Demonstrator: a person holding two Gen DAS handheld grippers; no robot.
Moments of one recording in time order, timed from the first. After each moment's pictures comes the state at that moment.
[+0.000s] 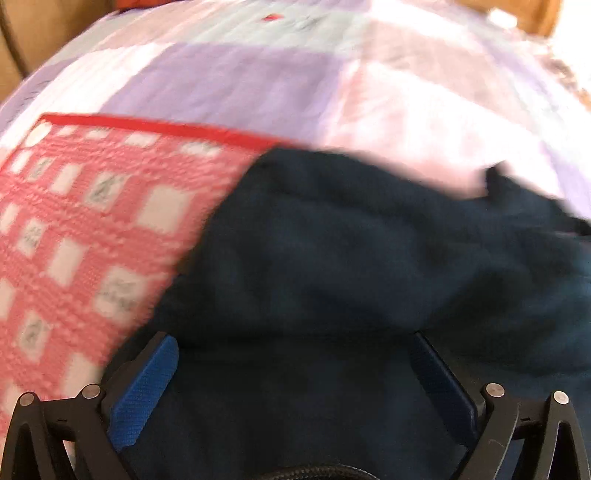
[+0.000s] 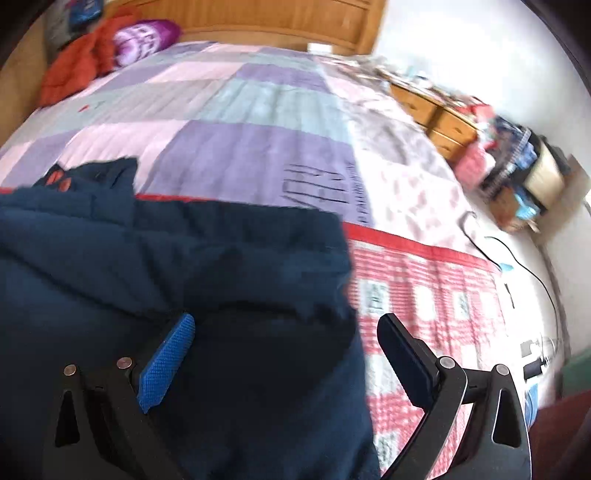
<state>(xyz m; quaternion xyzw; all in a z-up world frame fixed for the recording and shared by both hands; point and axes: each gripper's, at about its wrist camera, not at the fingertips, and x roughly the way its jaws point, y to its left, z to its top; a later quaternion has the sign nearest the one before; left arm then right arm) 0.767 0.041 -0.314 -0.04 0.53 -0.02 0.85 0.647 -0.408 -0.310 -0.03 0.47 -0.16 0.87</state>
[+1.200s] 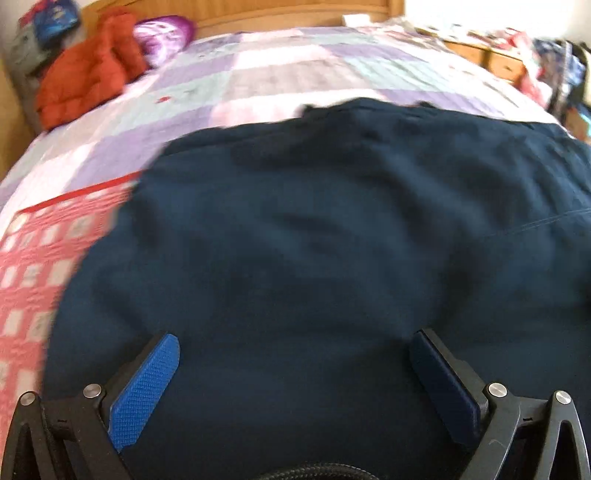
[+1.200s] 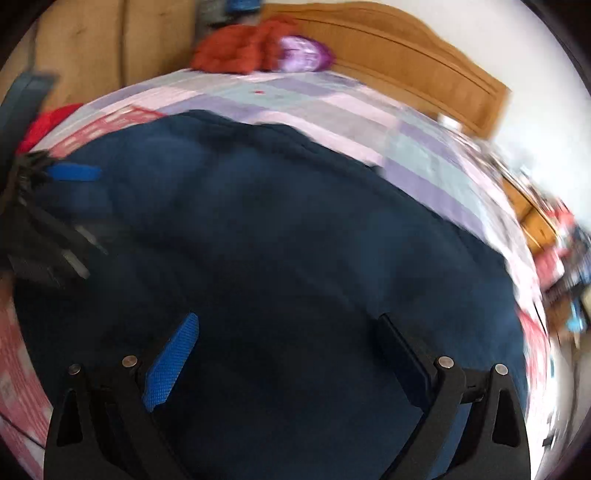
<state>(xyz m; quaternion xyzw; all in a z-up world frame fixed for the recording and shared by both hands) 0.608 0.012 -0.302 0.11 0.43 -0.12 0.89 0.550 -0.272 -0.329 -0.09 0.43 0.01 0.90</state>
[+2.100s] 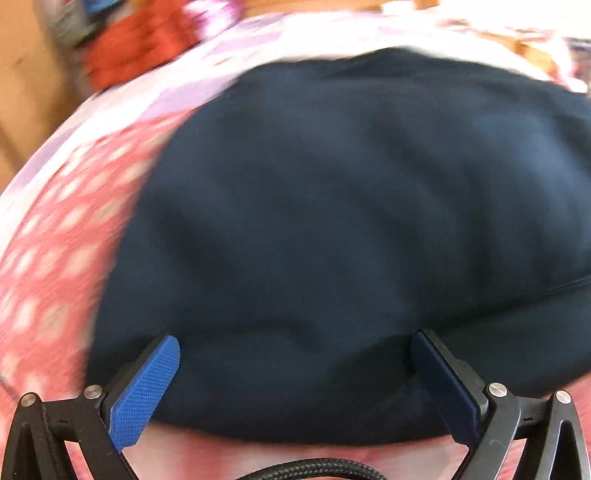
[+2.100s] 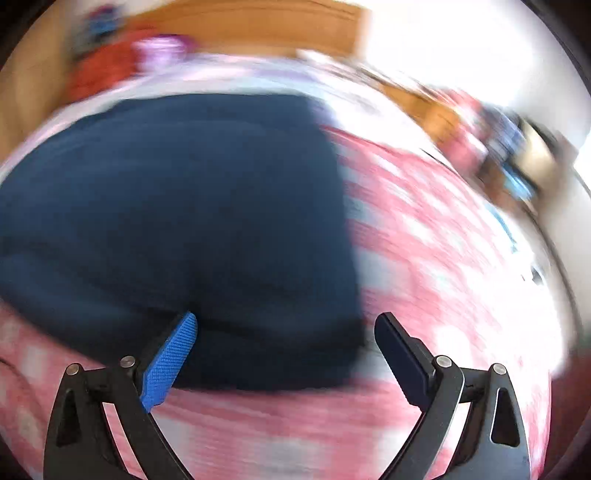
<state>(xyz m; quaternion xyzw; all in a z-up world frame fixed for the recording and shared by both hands) 0.528 0.086 -0.328 0.10 0.46 -0.04 0.88 0.393 -0.423 -0.357 0.03 0.48 -0.21 0.85</state>
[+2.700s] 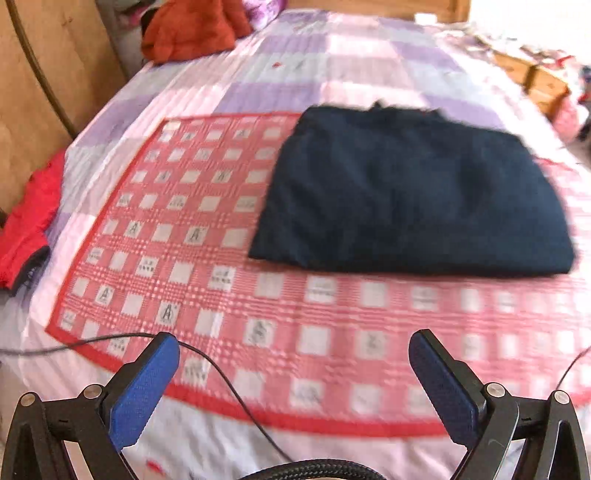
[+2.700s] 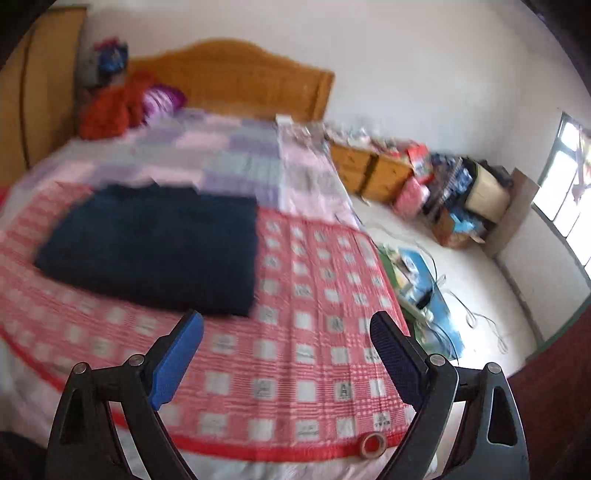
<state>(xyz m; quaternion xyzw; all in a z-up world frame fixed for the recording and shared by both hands) 0.341 0.123 -0.086 0.06 0.50 -0.04 0.87 0.165 -0.303 -0.043 -0.04 0.35 -0.17 0.92</state>
